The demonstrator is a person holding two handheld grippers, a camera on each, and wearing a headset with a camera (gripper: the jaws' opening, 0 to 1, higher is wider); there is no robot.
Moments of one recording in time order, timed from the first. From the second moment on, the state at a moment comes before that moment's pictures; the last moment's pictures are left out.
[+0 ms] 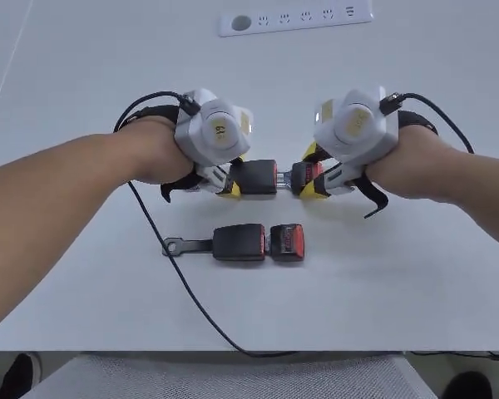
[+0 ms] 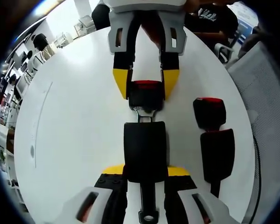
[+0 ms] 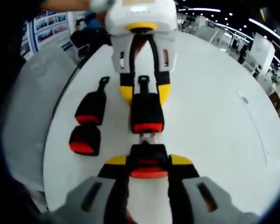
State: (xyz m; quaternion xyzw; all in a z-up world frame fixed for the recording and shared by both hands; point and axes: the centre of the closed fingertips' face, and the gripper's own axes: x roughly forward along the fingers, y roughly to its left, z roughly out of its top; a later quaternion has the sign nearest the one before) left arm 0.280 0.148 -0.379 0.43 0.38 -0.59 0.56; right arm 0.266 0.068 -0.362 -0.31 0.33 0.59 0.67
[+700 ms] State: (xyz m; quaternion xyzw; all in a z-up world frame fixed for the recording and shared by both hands) left arm 0.280 0.148 -0.380 0.43 0.38 -0.59 0.56; right arm 0.264 0.008 -0.365 -0.33 0.34 0.57 0.67
